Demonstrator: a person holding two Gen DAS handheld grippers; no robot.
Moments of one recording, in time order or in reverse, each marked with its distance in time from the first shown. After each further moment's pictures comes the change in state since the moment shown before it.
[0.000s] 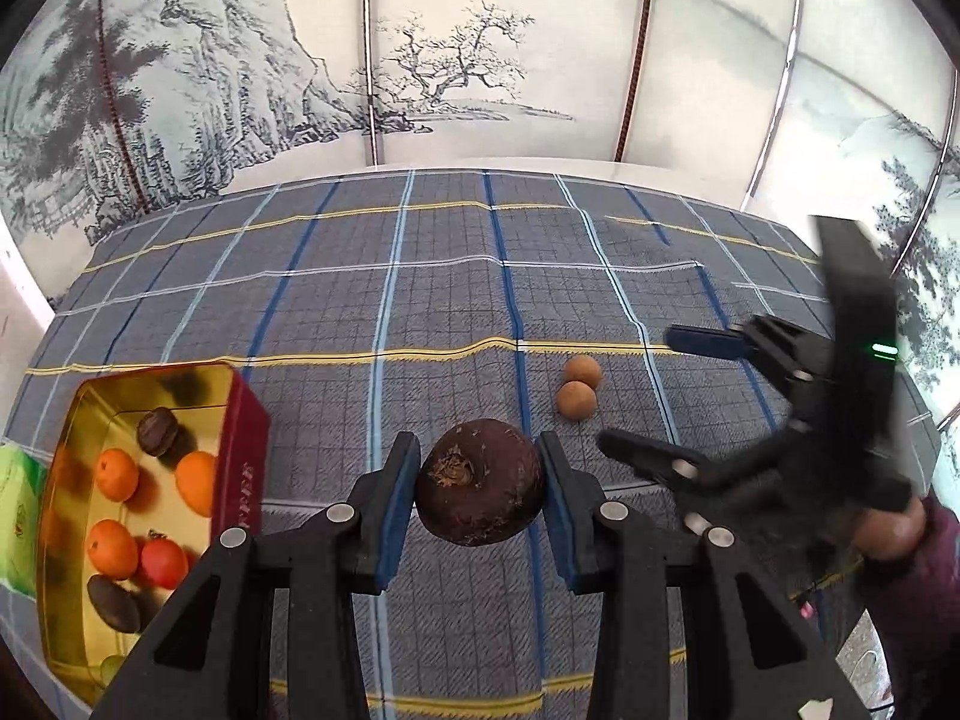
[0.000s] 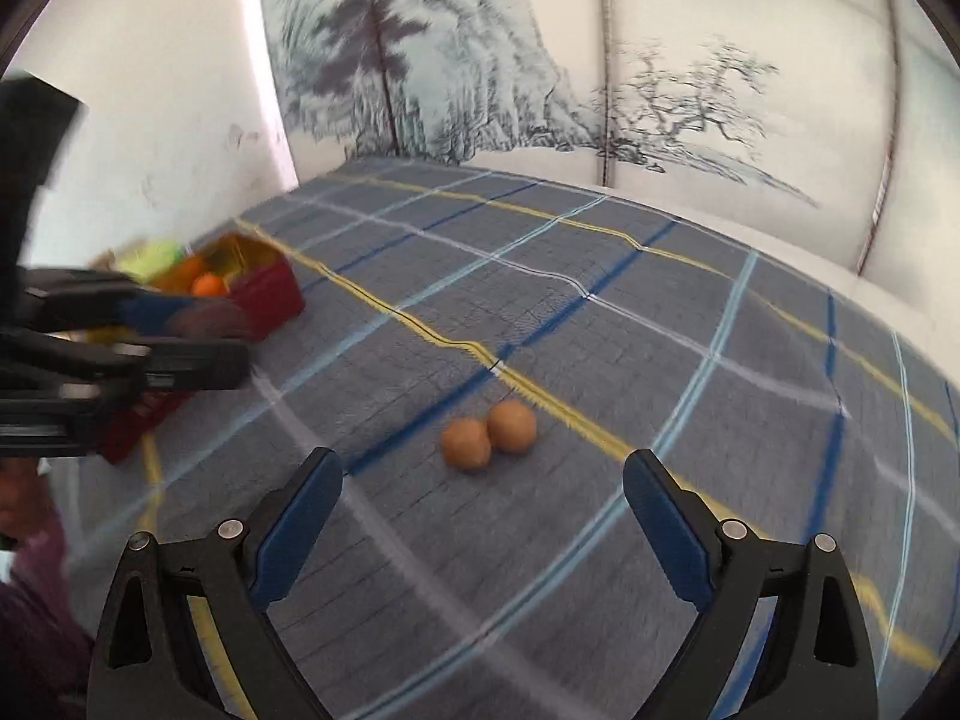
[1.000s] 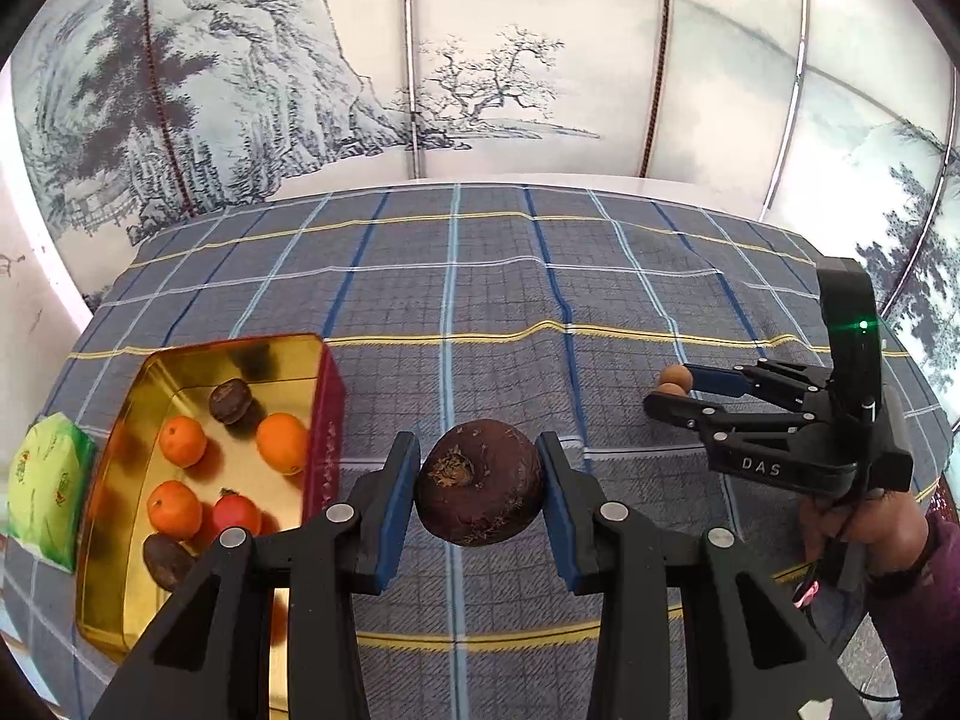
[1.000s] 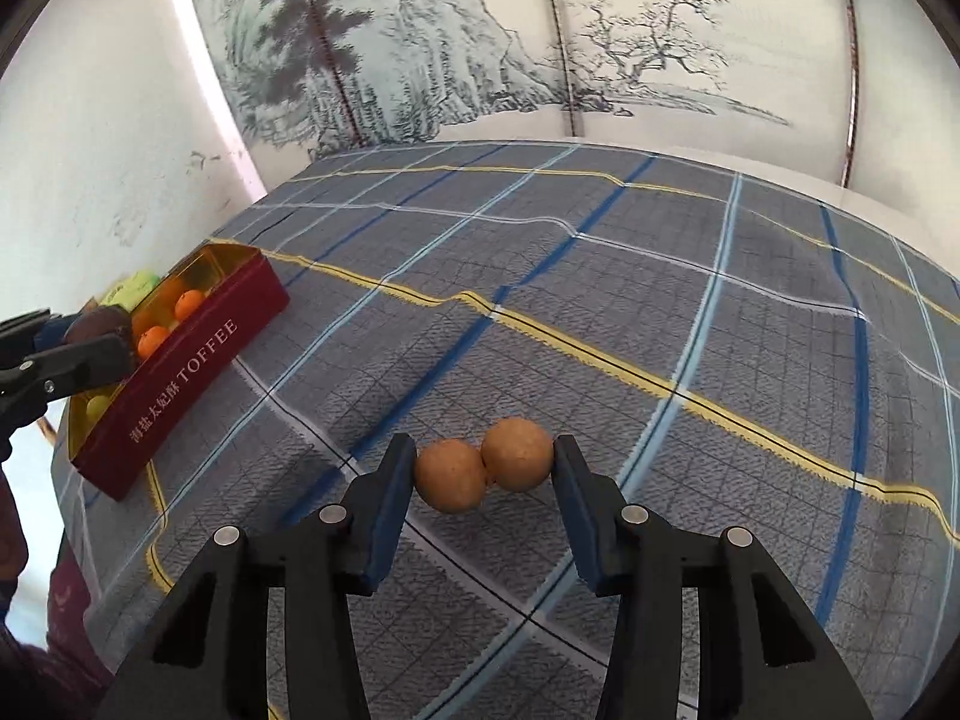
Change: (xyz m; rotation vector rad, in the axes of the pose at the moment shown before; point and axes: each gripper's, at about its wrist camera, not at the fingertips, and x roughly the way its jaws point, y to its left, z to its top) left arm -0.042 0.030 -0.030 -0.013 -0.051 0.060; right arm -0.001 0.003 -0.023 0.215 0.027 -0.003
